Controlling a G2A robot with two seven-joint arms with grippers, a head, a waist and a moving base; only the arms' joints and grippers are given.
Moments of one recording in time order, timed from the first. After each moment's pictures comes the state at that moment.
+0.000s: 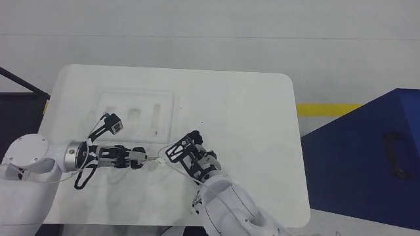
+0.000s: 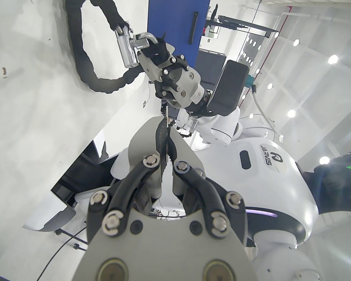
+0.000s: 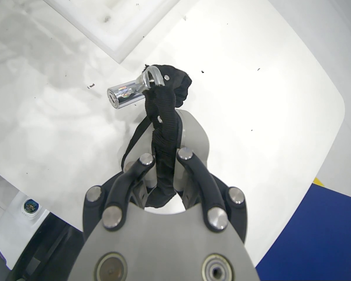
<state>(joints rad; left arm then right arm) 1.39 -0.84 -1.66 -1.67 -0.46 0.05 -1.50 -1.20 -1.47 0.63 -1.96 -1.74 0.23 1.14</state>
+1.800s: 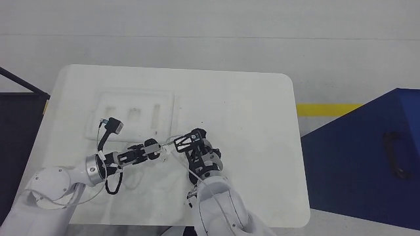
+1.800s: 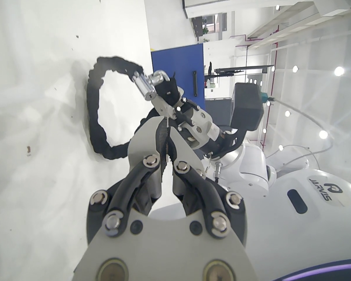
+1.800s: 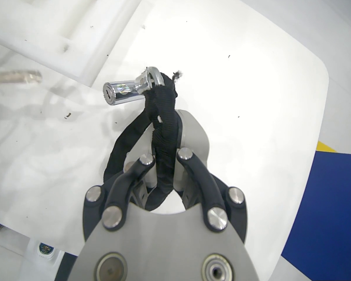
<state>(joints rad) 1.63 -0.87 -1.64 -1.83 -0.37 -0.28 -0.94 -1.28 -1.58 0.65 -1.89 -1.94 0.43 1.10</state>
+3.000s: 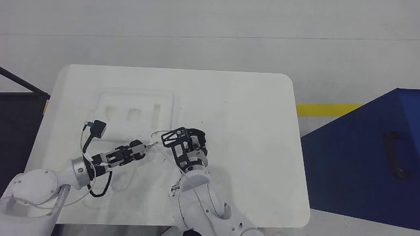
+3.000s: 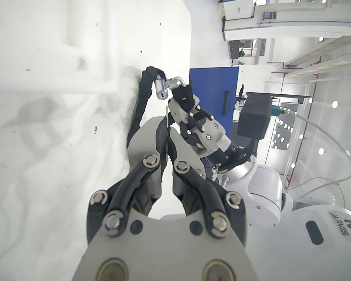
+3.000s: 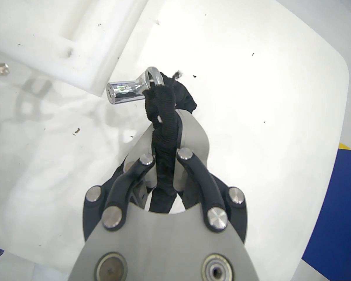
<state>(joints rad) 1.71 -0.86 -1.77 -1.88 -0.25 -0.09 -0.97 -1.23 -1.71 0.64 -1.66 -1.94 0.49 1.05</state>
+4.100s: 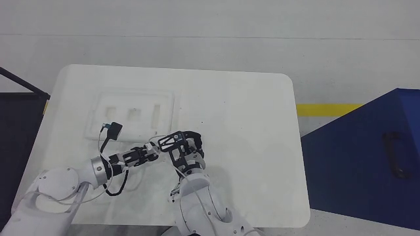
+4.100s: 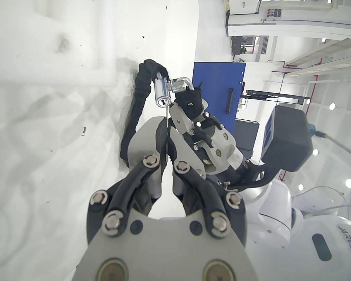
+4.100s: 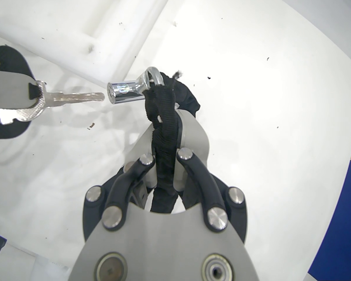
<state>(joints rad) 1.64 -0.87 -1.63 -1.85 -0.22 -0.04 -0.90 -1.26 -1.70 0.65 -1.68 -1.91 0.44 0.98</state>
